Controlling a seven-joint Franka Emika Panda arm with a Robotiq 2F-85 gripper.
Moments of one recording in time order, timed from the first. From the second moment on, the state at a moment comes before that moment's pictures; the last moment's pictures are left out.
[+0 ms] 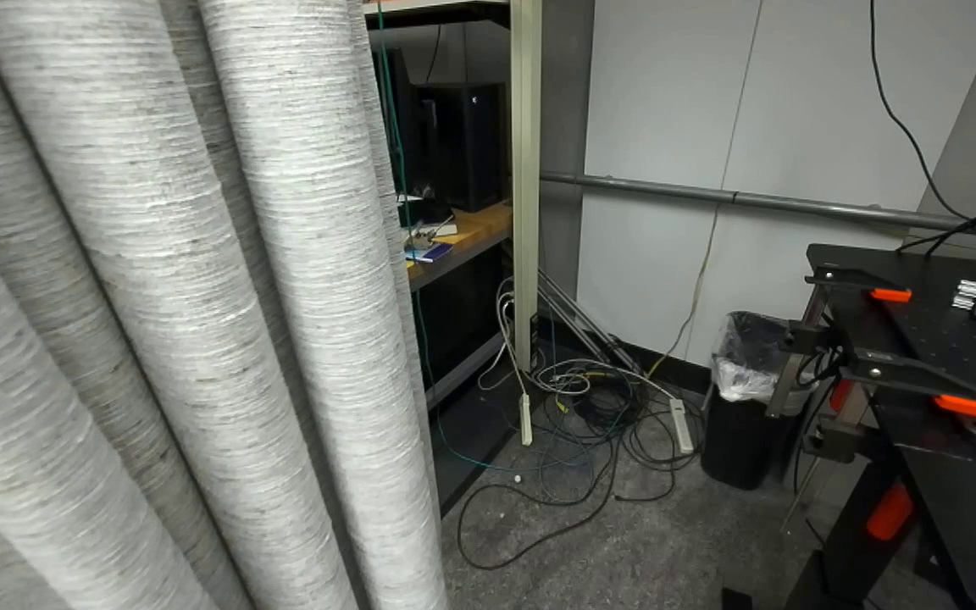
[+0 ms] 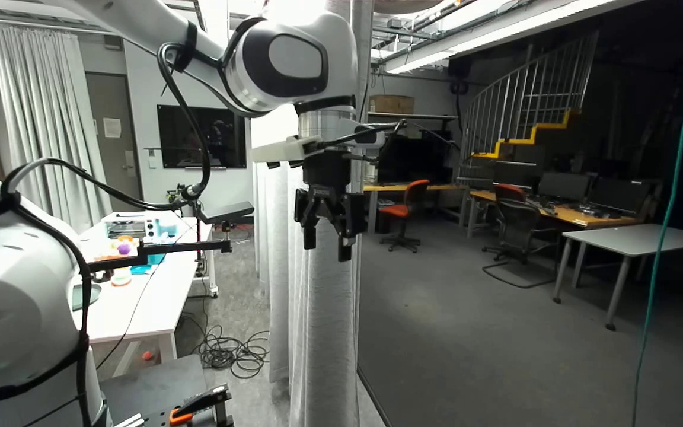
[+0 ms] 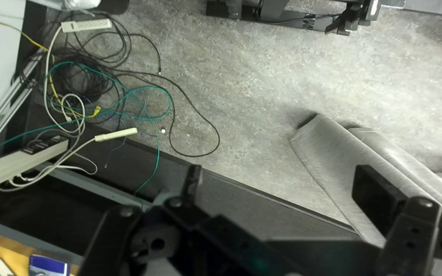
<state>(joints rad) 0.01 -0.54 -0.02 -2.49 -0.14 1.92 -0.11</state>
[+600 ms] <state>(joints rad) 0.10 -0.38 0.01 -2.41 0.02 2.33 -0.14</state>
